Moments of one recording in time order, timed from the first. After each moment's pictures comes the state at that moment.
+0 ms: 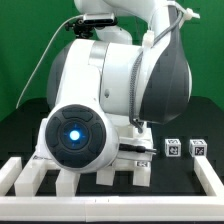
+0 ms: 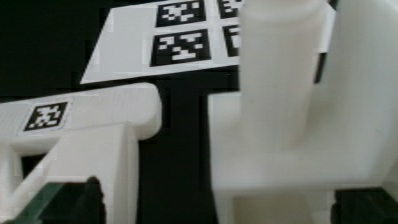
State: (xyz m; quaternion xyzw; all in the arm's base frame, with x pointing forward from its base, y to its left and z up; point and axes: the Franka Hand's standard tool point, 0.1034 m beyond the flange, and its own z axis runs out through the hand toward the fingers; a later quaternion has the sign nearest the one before) arm 0.508 -0.046 0.035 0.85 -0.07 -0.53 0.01
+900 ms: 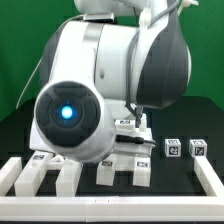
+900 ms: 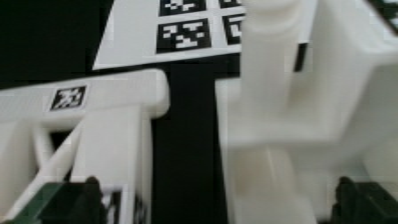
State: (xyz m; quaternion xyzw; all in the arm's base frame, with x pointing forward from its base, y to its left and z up) arm 0.560 -0.050 0.061 0.89 -0.07 -0.44 0.01
